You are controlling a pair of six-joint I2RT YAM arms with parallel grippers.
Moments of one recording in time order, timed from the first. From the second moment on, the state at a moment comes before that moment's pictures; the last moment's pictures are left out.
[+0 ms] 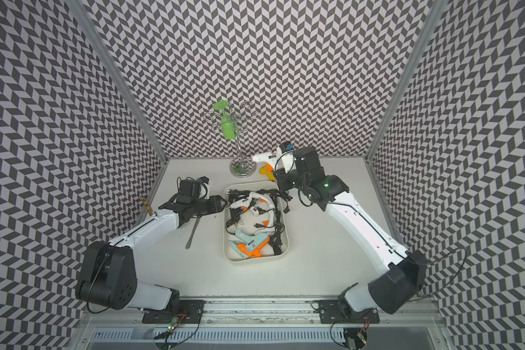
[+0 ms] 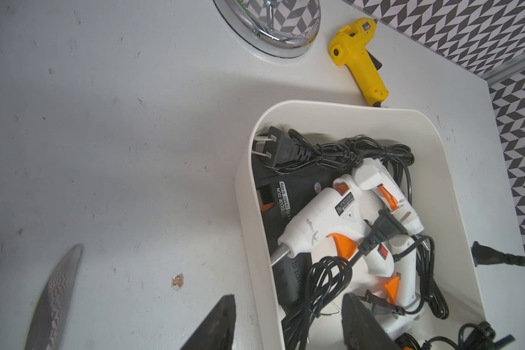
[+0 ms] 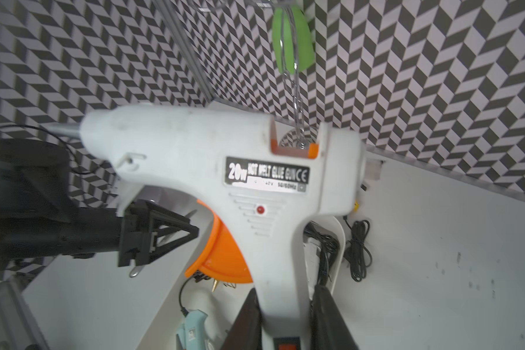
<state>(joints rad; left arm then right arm) -0.22 1.44 0.91 -0.27 0.28 -0.38 0.54 1.45 1.52 -0.57 -0.12 0.13</state>
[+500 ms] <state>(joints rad) -0.23 1.43 0.88 -0.25 0.28 -0.39 0.76 1.53 1.70 -0.52 -0.18 0.20</state>
